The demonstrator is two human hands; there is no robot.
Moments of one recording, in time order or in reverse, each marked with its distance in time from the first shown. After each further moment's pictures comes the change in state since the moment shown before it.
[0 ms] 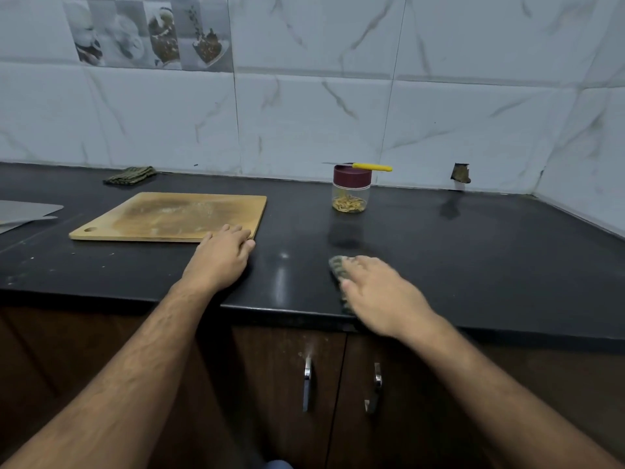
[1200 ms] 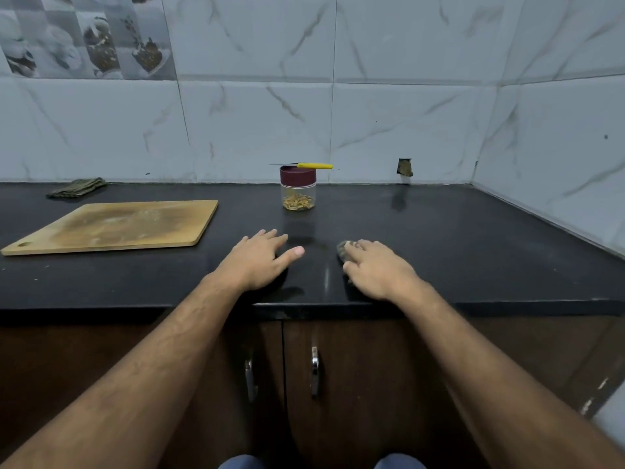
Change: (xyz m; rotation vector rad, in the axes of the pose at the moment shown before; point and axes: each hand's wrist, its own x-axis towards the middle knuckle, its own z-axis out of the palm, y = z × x) left_hand -0.009 0.135 0.031 0.046 -0.203 0.223; right_hand -0.030 0.092 -0.016 0.071 -0.093 0.244
